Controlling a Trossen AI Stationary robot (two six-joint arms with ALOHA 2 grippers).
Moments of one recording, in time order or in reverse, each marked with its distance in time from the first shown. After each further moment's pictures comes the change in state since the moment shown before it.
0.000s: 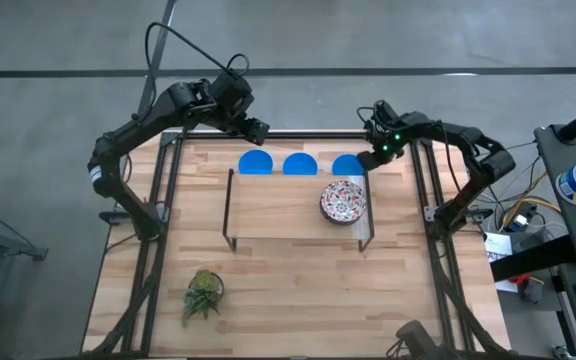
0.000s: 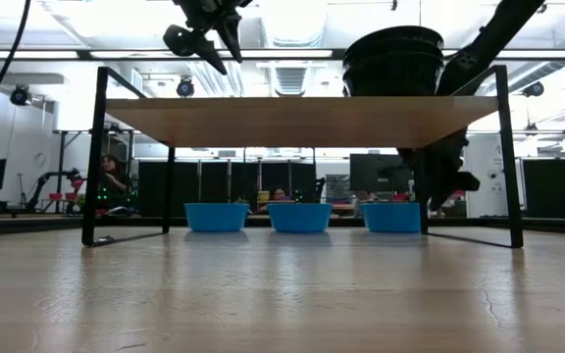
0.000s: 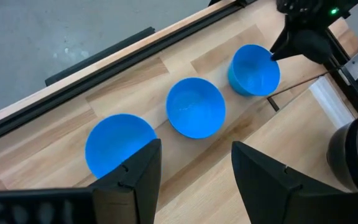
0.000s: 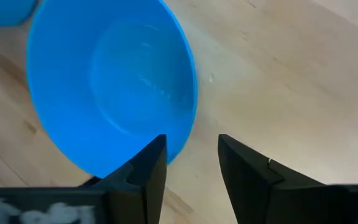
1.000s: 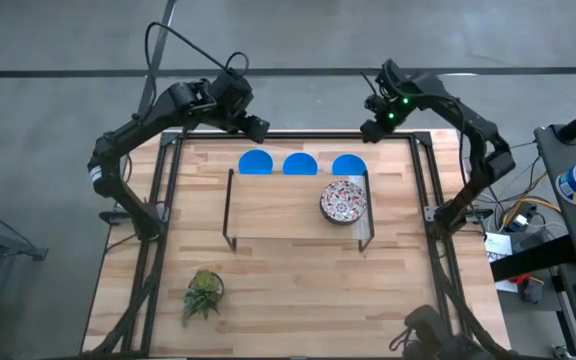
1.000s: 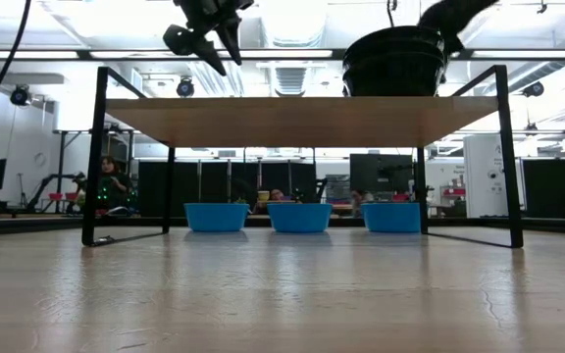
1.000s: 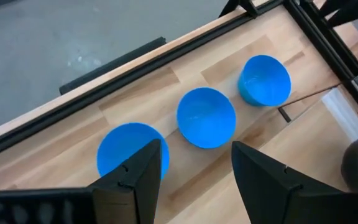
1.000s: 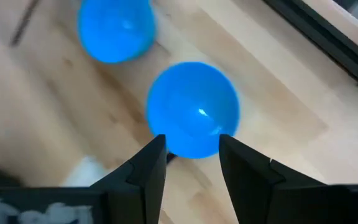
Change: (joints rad) left arm 0.001 0.002 0.000 0.014 -0.052 0.002; right arm 0.017 0.000 0.547 -0.479 -0.066 -0.165
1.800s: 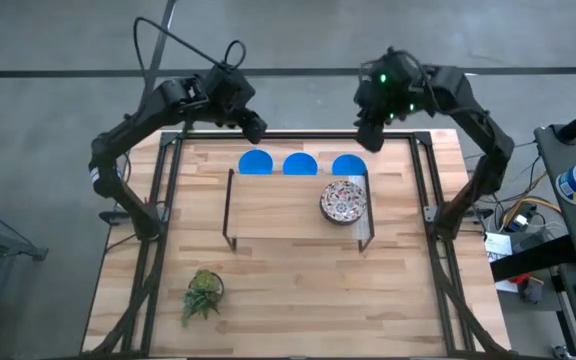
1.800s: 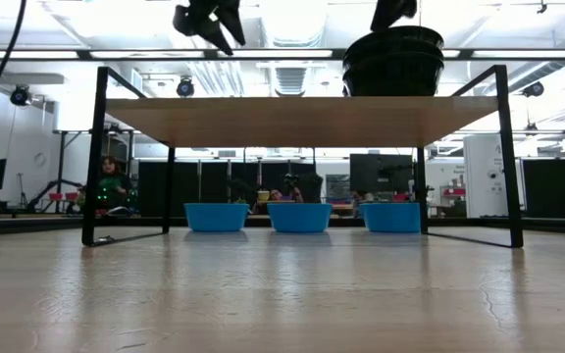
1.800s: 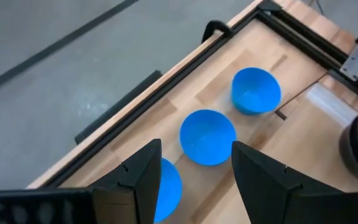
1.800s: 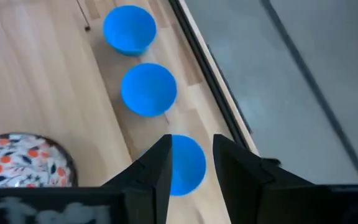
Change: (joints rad) left arm -0.028 0.003 0.106 0.001 -0.043 0.222; right arm 0.491 -0.003 0.661 -0.265 0.506 -0.041
